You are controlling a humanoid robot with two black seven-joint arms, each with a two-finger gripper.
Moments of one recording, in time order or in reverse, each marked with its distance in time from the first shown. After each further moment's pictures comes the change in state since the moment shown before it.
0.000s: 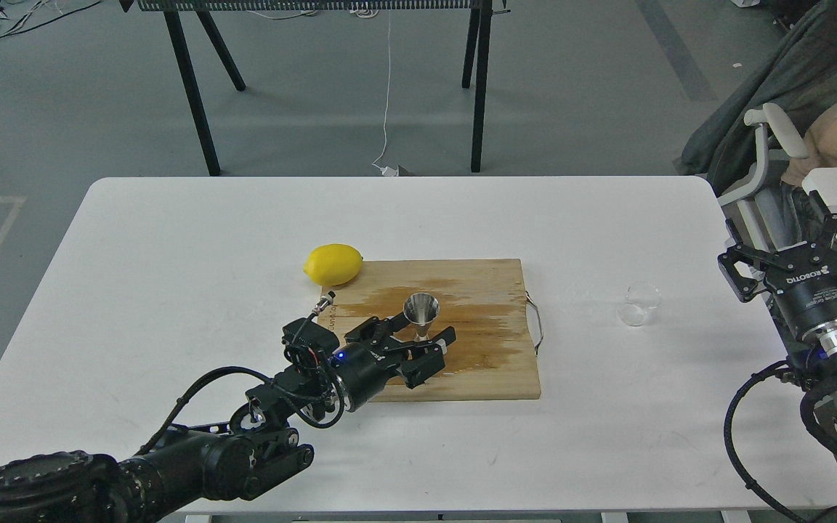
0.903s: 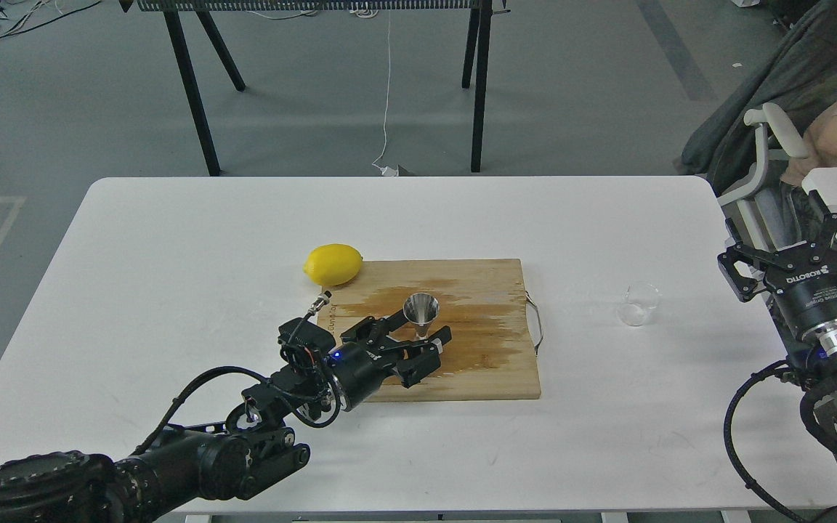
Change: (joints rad) left arm 0.001 0.012 -0.001 0.000 0.000 0.000 0.000; right arm 0.000 0.000 0.000 0.000 0.000 0.000 -0.001
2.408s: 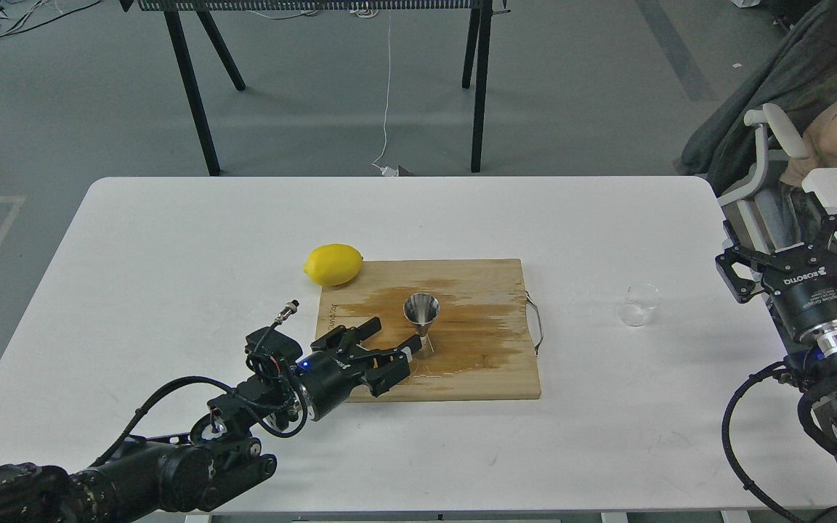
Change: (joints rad) left arm 0.057 0.140 -0.004 -0.125 0.000 0.000 0.000; right arm -0.001 0.003 -0.001 -0.001 0.000 0.000 0.001
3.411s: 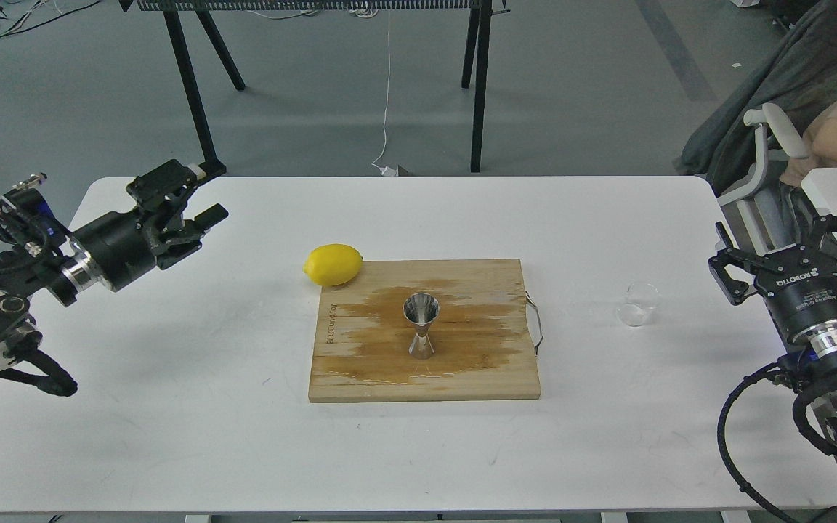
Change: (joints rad) left arm 0.014 0.534 -0.664 -0.213 -0.735 -0.976 0.000; right arm 0.000 0.006 -0.018 0.006 0.002 0.000 -0.003
